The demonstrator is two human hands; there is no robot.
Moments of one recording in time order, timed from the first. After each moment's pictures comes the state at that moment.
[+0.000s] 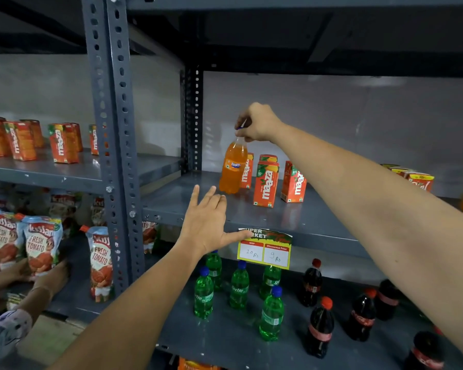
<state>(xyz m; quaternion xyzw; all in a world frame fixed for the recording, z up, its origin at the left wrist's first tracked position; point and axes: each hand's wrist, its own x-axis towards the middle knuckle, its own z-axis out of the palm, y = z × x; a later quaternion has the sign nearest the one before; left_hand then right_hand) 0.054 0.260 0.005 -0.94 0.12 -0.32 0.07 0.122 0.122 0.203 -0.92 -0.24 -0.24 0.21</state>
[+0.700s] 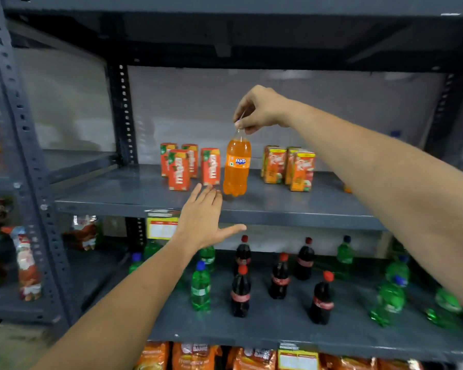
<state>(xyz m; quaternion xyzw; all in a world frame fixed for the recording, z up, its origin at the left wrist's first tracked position) 0.000 0.081 0.007 -0.93 0.20 -0.31 0.06 0.016 -0.089 0.225 -0.93 -0.22 -0.18 0.24</state>
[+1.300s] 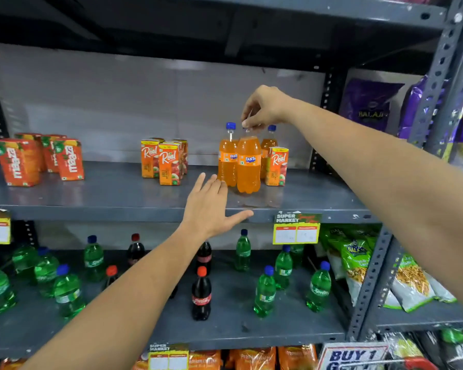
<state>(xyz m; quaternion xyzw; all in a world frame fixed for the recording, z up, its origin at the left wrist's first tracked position) -0.031 -0.254 0.016 -0.91 0.24 -0.33 0.02 -0.023 -0.418 0.224 -0.96 -0.14 -0.21 0.13</state>
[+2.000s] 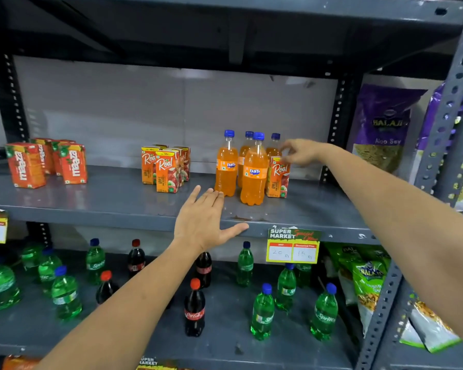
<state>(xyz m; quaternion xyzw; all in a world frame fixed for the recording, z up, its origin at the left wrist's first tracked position) -0.028 -0.270 0.005 -0.91 0.20 -0.37 0.02 0.021 -0.528 0.170 -0.99 -0.05 -0.08 0.12</state>
